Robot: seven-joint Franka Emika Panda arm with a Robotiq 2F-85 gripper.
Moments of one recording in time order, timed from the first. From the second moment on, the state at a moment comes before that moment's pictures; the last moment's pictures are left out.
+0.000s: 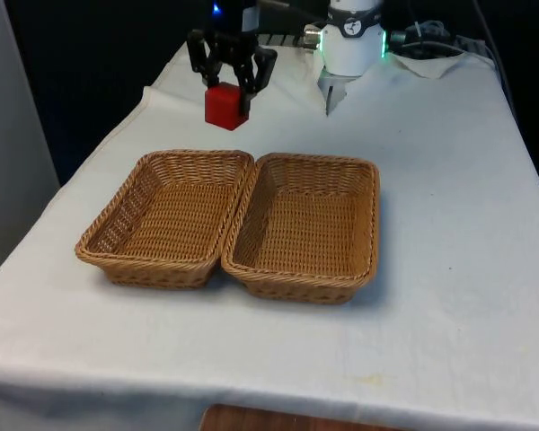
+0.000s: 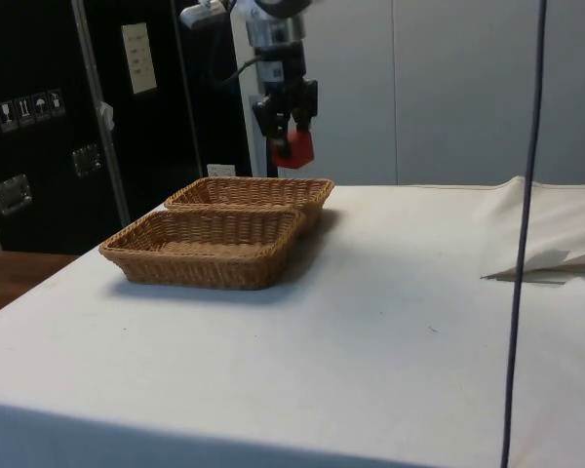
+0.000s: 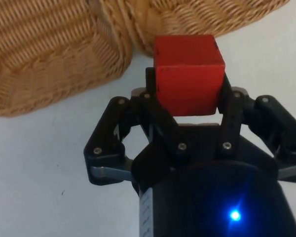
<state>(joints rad) 0.30 0.26 -0.59 -2.10 0.03 2.35 0.06</state>
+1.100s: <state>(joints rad) 0.26 0.60 -0.62 -1.79 0.25 2.37 -0.08</state>
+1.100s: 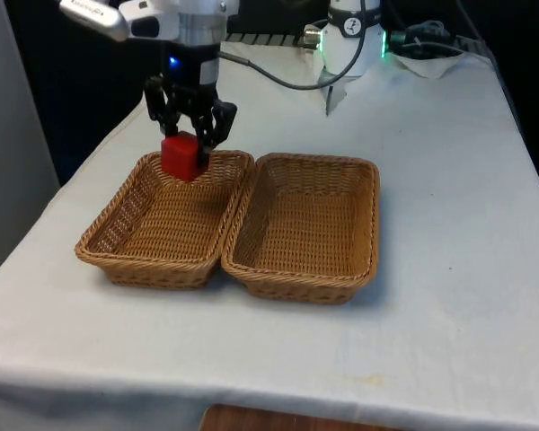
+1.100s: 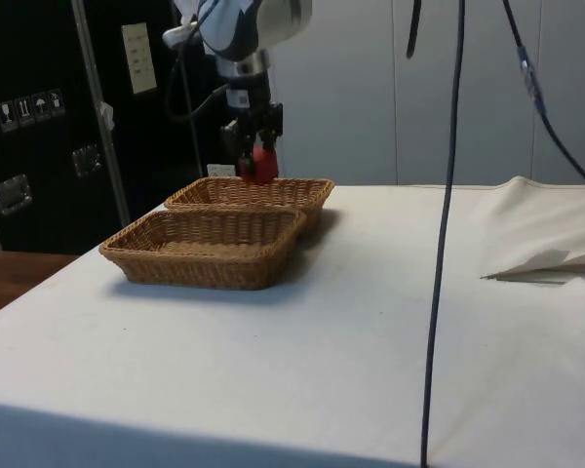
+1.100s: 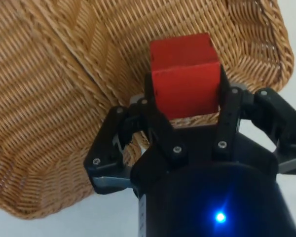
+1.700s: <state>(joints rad) 0.25 0.71 -0.62 -1.74 0.43 2.41 -0.17</state>
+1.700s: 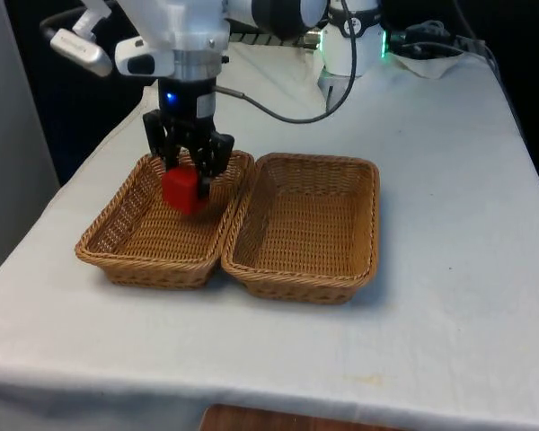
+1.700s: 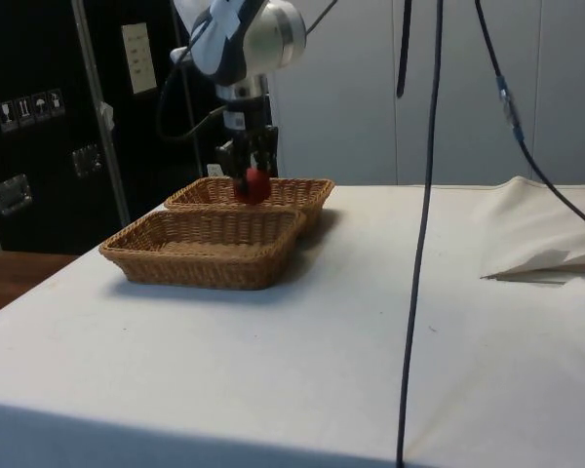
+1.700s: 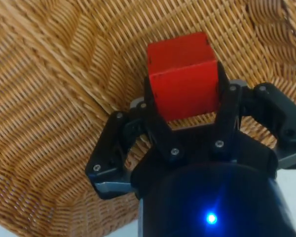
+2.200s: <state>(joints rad) 0.24 0.78 -0.62 -1.69 0.52 2.41 -0.23</state>
